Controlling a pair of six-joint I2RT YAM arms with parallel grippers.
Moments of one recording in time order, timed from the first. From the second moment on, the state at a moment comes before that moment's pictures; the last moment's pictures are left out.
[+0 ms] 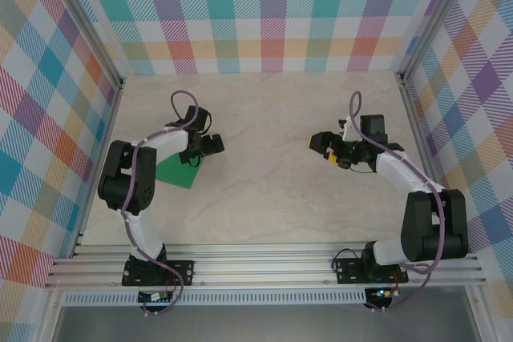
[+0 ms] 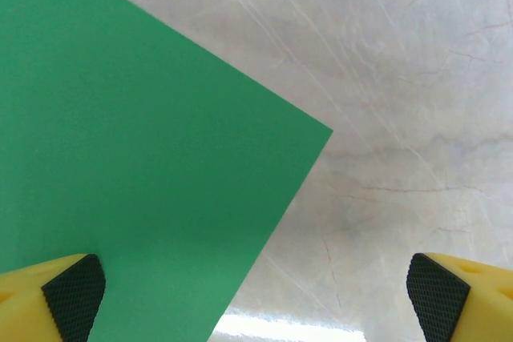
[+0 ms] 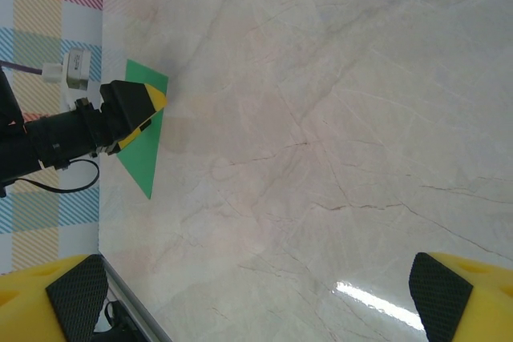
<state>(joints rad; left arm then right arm) -0.26 1.86 1.16 -0.48 -0.04 -0.55 0.08 1.41 0.83 -0.33 -0.78 0.46</state>
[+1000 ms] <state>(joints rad) -0.35 1.61 1.05 -0.47 -0.05 -0.75 0.16 1.38 0.80 -0.39 -0.78 0.45</state>
